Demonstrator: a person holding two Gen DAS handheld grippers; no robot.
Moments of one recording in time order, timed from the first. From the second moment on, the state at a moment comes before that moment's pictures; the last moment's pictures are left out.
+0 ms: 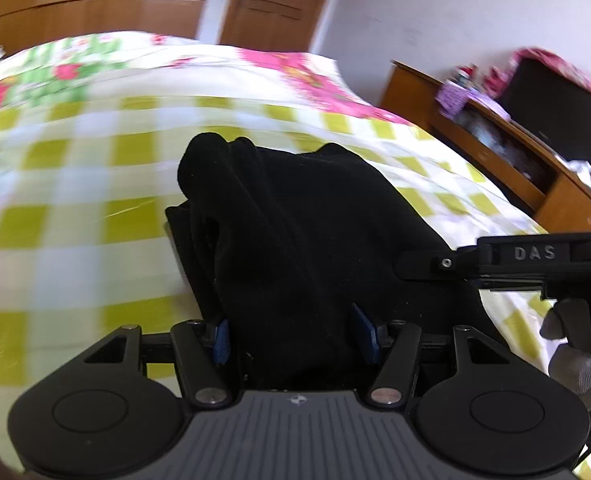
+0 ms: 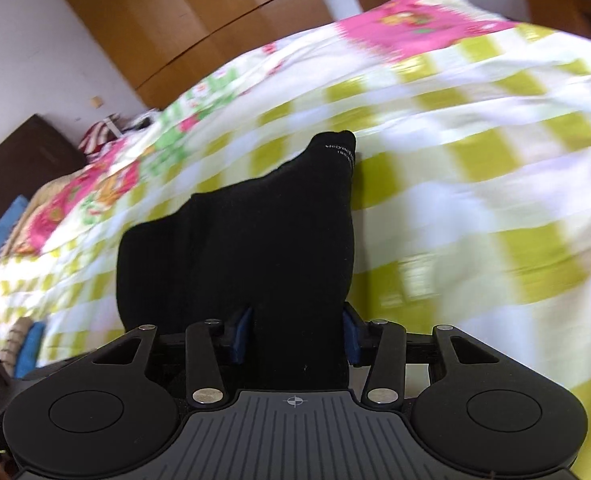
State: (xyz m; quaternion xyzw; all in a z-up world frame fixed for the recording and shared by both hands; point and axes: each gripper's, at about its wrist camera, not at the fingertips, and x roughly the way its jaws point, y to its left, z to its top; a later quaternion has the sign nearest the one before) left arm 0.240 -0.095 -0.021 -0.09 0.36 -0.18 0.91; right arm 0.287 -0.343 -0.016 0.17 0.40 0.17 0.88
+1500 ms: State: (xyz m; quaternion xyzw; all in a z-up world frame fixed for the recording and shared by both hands) left arm 0.256 -0.180 0.004 0.01 0.33 -0.07 0.94; right arm 0.232 -0.380 0.001 -0.01 0.32 0.07 0.94
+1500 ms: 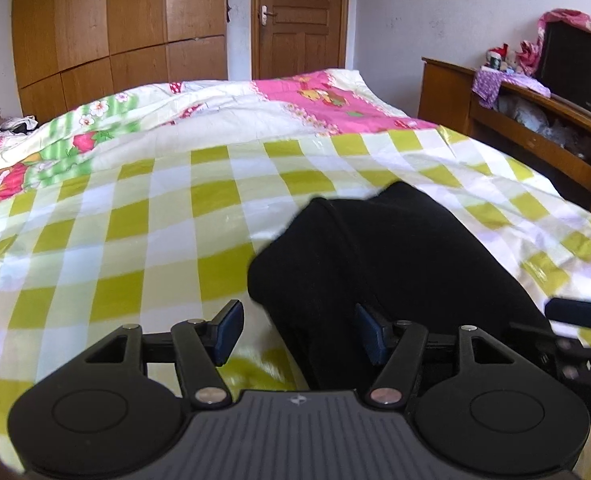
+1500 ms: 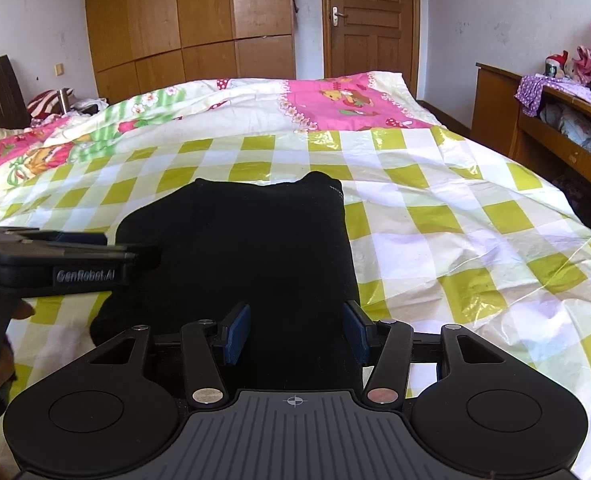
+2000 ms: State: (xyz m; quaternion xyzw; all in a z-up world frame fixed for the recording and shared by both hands) left arm 0.201 -0.174 0.016 -0.03 0.36 -0.08 0.93; right arm 0.184 -0.379 0.006 -0.01 0.33 0.05 0.94
